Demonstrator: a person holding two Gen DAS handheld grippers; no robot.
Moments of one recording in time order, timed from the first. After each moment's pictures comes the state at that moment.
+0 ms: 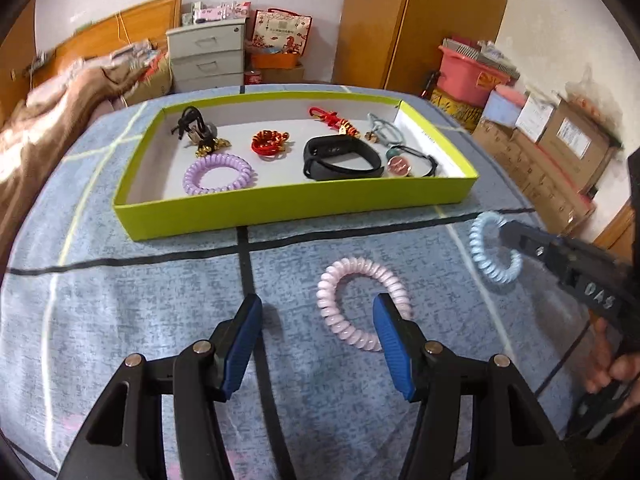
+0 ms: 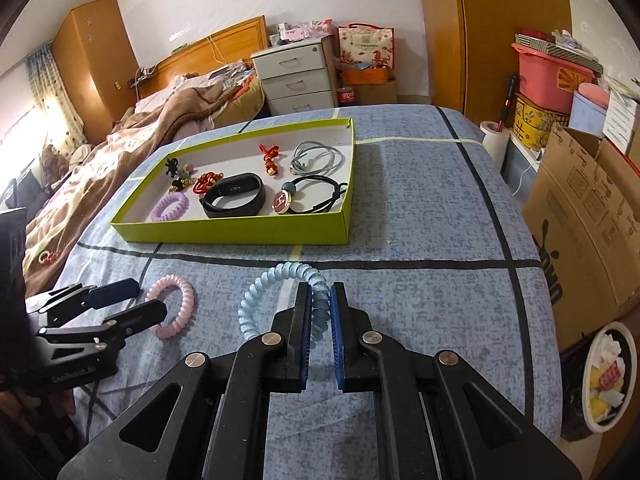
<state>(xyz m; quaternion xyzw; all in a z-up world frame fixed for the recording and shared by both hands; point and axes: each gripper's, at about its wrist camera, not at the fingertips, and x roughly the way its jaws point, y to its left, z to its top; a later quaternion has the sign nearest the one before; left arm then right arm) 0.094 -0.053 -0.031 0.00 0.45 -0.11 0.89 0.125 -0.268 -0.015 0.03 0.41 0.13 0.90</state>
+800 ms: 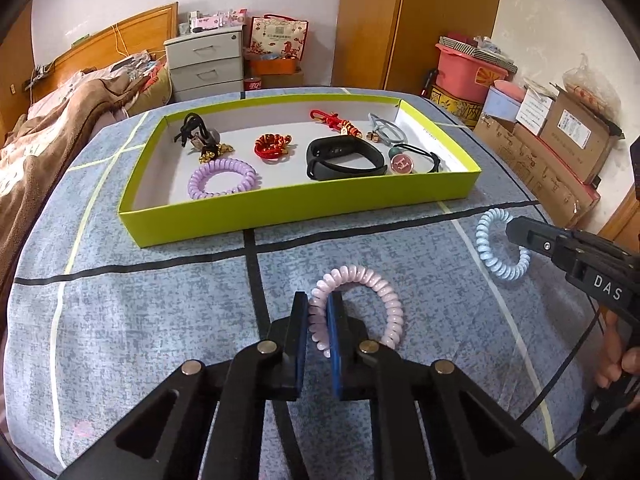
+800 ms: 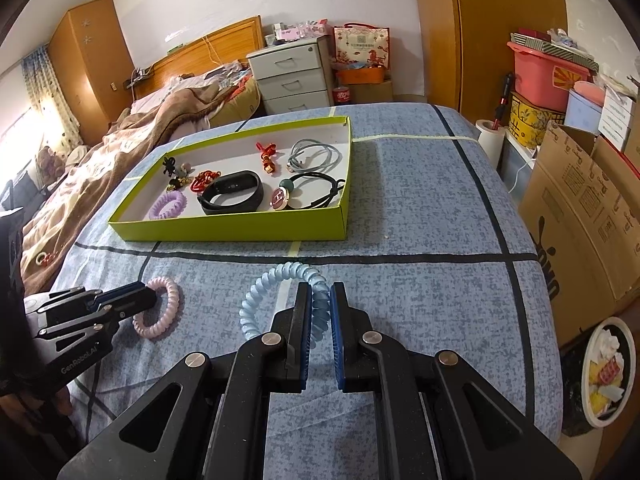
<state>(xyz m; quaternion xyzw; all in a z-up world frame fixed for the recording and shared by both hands) 0.092 -0.048 -0.030 0.00 0.44 -0.12 0.89 0.122 -0.268 -0.015 0.03 0.41 0.12 0.90</state>
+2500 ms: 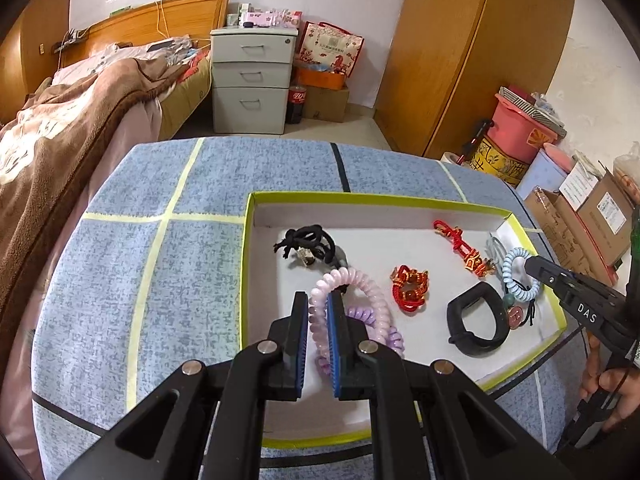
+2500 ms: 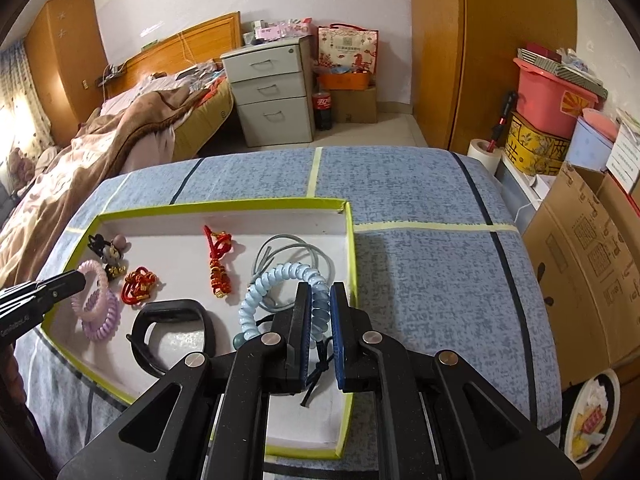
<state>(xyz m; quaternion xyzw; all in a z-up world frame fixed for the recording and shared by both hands) 0.207 0.030 -0.013 -0.06 0.43 -0.07 0.90 0.246 -0.243 -0.013 0.00 0.42 0.08 0.91</state>
